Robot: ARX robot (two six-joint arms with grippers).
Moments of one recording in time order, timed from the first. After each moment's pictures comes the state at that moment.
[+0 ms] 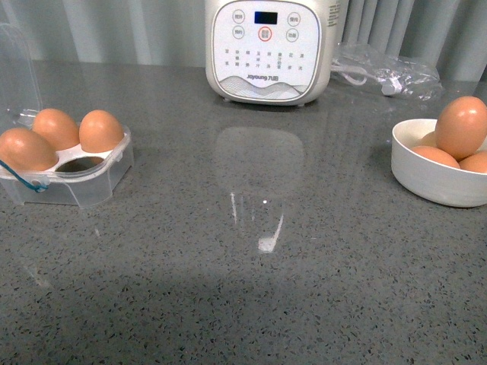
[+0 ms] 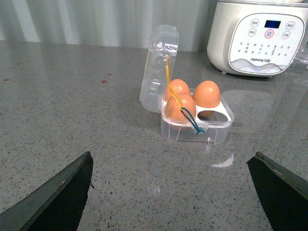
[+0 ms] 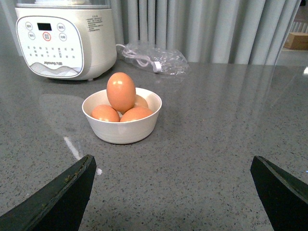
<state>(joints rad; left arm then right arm) 0.00 0.00 0.03 0.00 0.00 0.00 0.00 0.00 0.01 0.00 0.00 -0.01</state>
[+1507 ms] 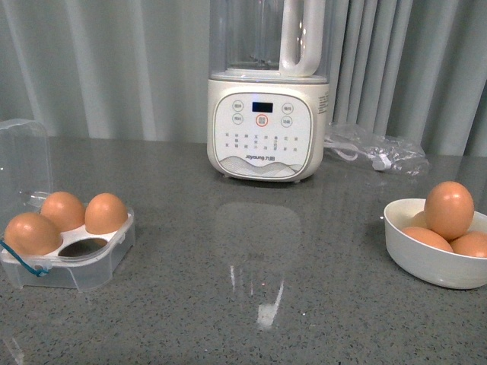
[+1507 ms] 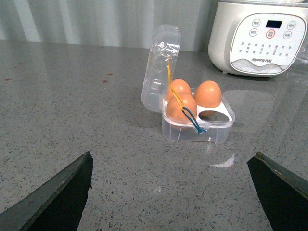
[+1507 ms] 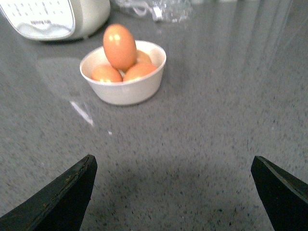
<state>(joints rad) 0.00 0.00 0.03 0.00 0.00 0.00 0.10 0.17 0.16 -0.21 0.11 0.12</state>
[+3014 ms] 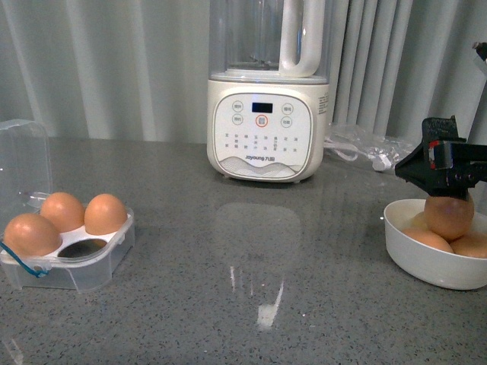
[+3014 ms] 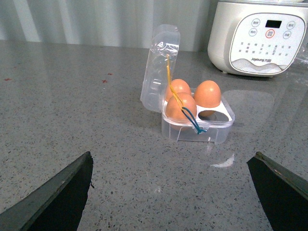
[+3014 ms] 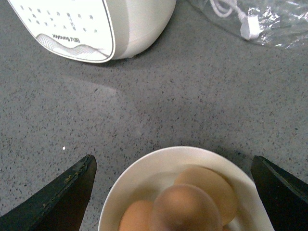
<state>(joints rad) 0.00 0.00 0.03 0.00 0.00 0.00 0.08 1.52 0.89 0.21 -0.20 0.01</state>
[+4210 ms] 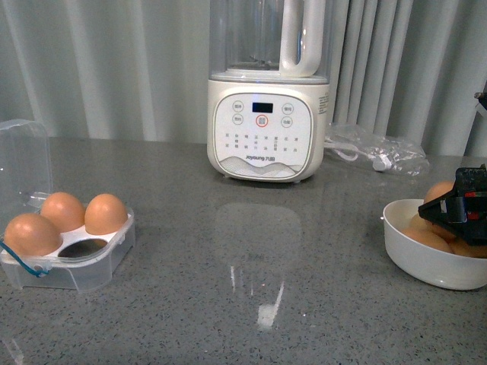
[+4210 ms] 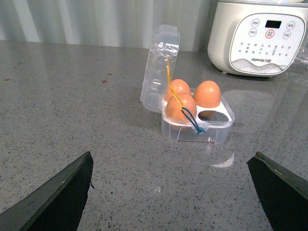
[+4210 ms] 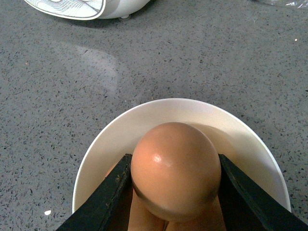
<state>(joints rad) 0.00 0.00 0.03 0.00 0.00 0.00 0.05 1.52 0.80 0.24 -0.23 -0.03</state>
